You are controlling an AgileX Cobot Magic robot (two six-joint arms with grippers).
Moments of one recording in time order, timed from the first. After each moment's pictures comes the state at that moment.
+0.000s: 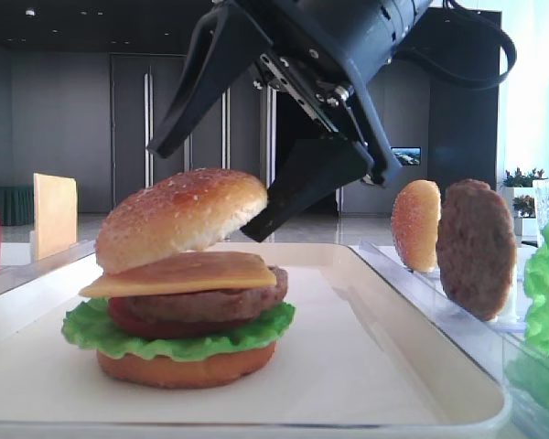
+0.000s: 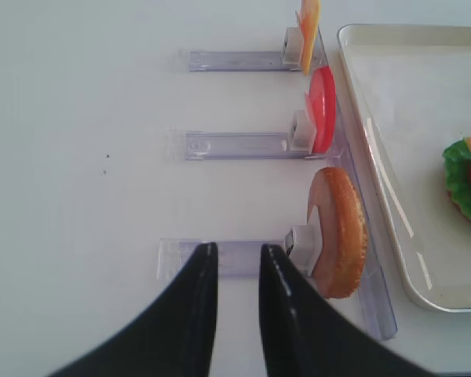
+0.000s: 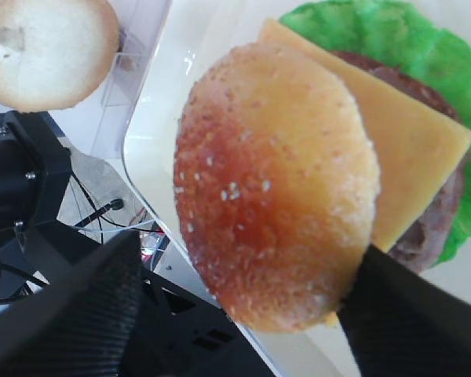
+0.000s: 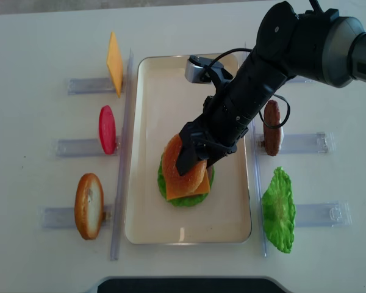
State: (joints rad) left arm 0.02 -0.02 -0.47 -0.01 1.11 -0.01; right arm 0.58 1.87 -1.24 0.88 1.02 -0.49
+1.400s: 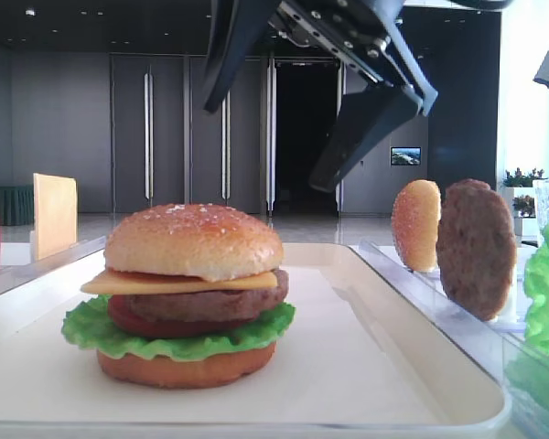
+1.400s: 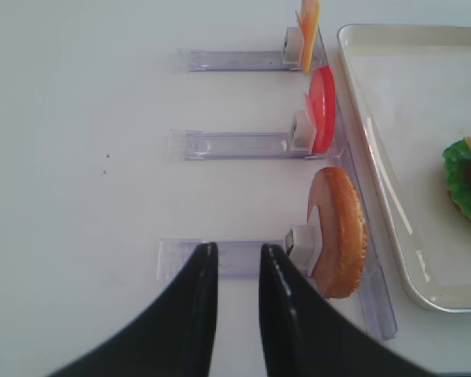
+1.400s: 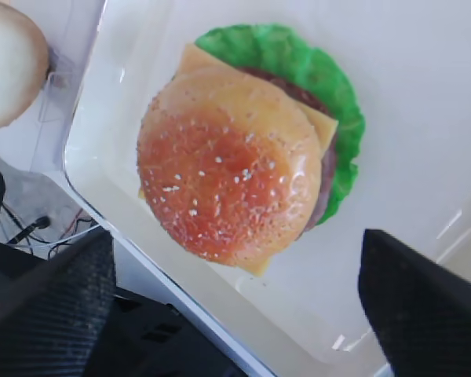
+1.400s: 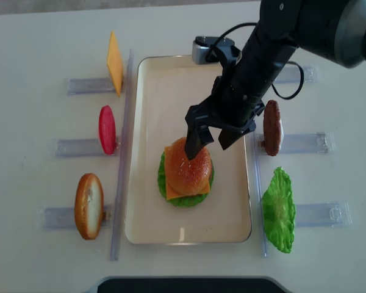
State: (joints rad) left arm 0.02 -0.02 -0.47 -0.01 1.11 -0.01; right arm 0.58 1.83 -1.38 0.60 1.11 -0.21
